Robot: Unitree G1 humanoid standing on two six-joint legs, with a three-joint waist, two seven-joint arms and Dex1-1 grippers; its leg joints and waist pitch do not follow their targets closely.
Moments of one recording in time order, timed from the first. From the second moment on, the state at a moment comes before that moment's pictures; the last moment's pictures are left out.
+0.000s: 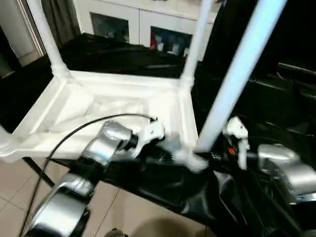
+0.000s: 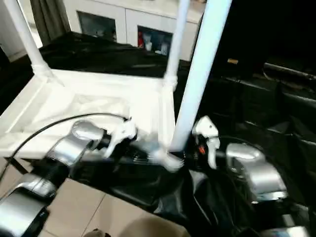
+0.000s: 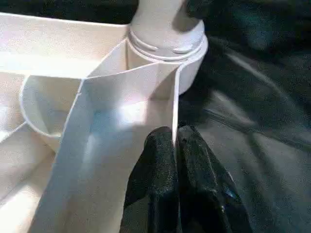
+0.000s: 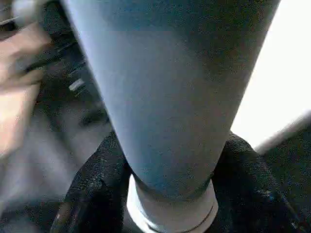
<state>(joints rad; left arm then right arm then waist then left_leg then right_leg) -0.73 0.21 -0.32 0.74 0.09 0.11 -1.20 -0.30 -0.45 0.07 0.17 0.24 0.39 0.93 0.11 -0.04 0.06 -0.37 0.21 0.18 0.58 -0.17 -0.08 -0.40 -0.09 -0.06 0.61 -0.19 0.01</state>
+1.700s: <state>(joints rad) -0.66 0.18 -0.19 0.65 0.00 0.08 -0.96 -0.23 -0.25 0.02 -0.03 0.30 0.46 0.63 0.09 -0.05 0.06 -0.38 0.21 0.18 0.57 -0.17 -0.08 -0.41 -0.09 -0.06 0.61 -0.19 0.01</state>
